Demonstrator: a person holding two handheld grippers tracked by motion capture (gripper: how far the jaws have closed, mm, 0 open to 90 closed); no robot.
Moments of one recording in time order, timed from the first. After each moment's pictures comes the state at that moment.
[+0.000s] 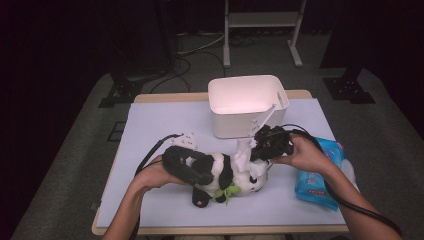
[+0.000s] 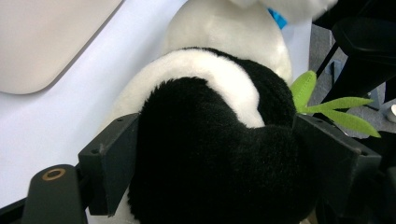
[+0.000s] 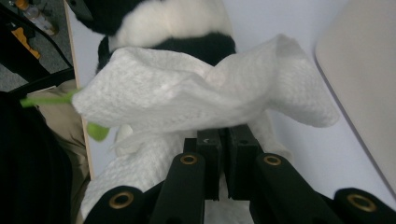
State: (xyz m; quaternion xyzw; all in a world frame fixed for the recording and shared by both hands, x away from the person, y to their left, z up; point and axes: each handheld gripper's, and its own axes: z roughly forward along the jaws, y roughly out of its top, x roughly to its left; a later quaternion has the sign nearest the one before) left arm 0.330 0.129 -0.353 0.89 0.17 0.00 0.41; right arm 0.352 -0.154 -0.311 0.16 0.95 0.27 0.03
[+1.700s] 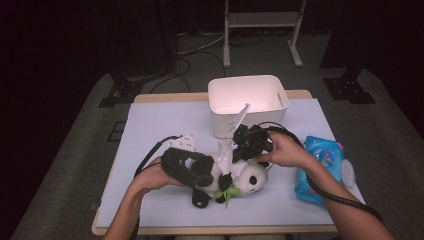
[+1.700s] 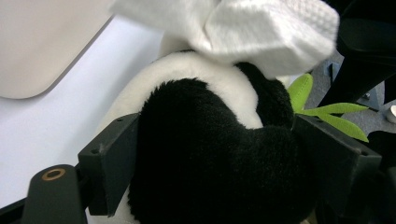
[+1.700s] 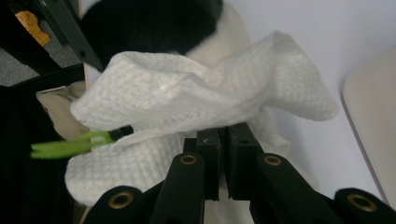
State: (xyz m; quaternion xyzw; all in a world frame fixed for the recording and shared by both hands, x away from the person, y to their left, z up) left arm 0.327 0.131 -0.353 0.89 0.16 0.00 0.42; right arm 0.357 -0.103 -0.307 0.12 0.96 0.25 0.01
